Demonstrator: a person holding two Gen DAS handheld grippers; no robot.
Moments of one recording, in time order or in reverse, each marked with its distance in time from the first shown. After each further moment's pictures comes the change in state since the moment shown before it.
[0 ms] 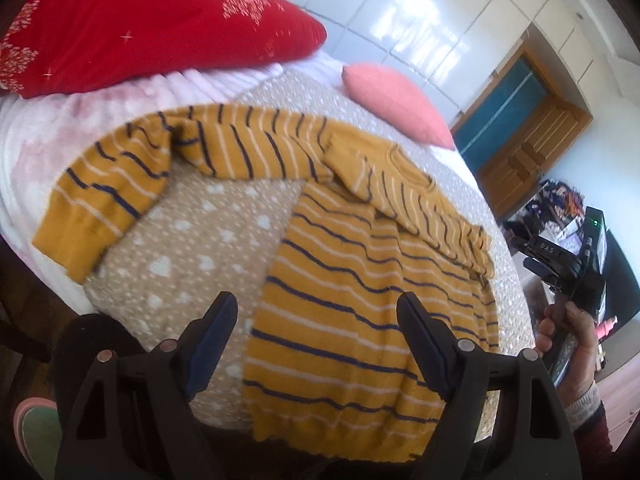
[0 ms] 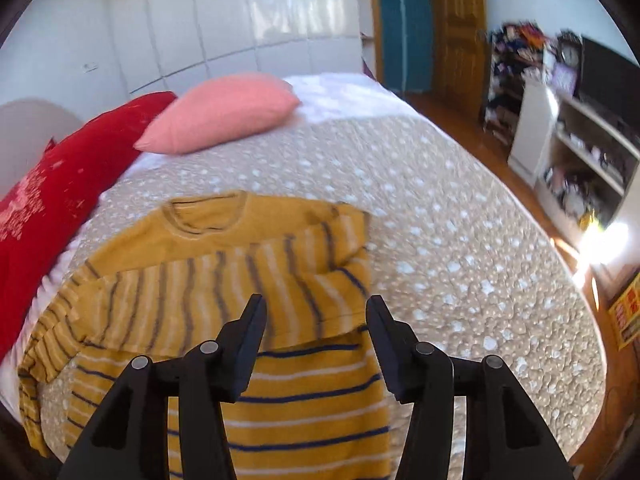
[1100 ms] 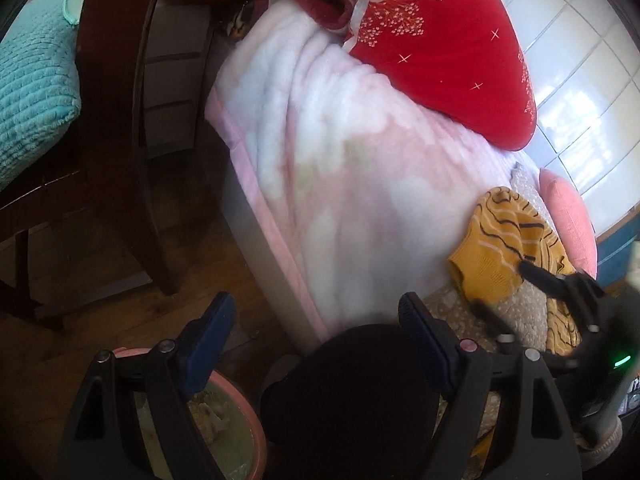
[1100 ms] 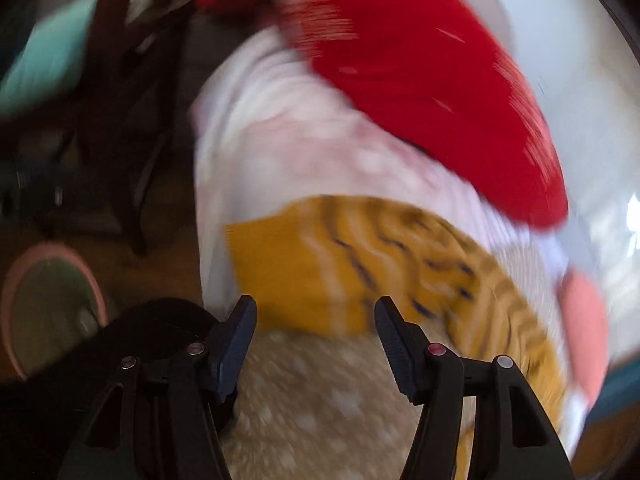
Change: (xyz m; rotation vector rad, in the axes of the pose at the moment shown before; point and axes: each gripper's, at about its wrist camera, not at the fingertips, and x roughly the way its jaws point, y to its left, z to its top) left arm -0.095 0.245 -0.046 -0.467 -0.121 0.424; right arm -0.064 0.427 -0.270 -1.475 -0.135 0.539
